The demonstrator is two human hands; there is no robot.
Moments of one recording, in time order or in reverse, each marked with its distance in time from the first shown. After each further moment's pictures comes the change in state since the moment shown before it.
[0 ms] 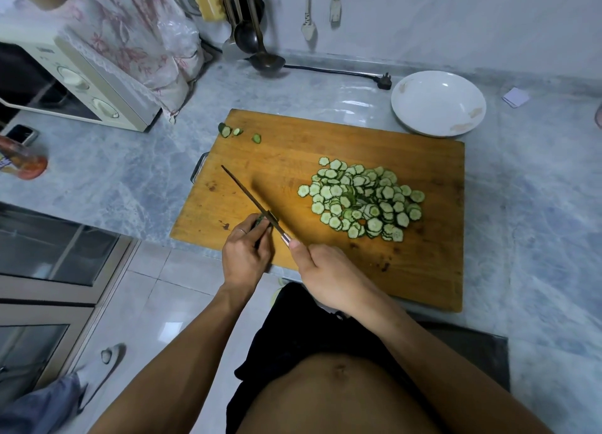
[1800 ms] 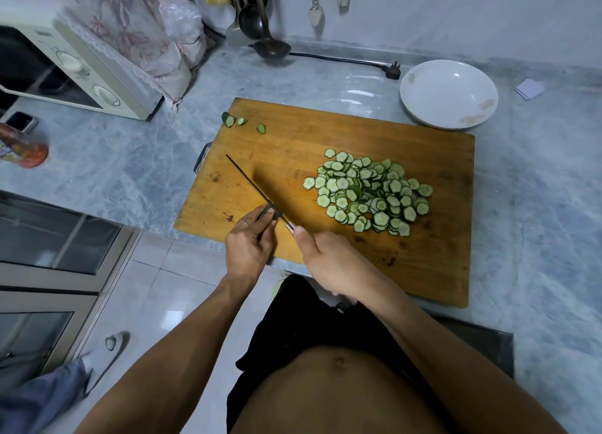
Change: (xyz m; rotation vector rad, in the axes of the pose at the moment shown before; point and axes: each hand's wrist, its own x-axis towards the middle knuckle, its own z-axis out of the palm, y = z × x) left_hand 0.001 0.004 -0.006 -0.069 0.014 -0.043; right_hand 0.009 -0.006 -0.006 0.023 -0.043 0.088
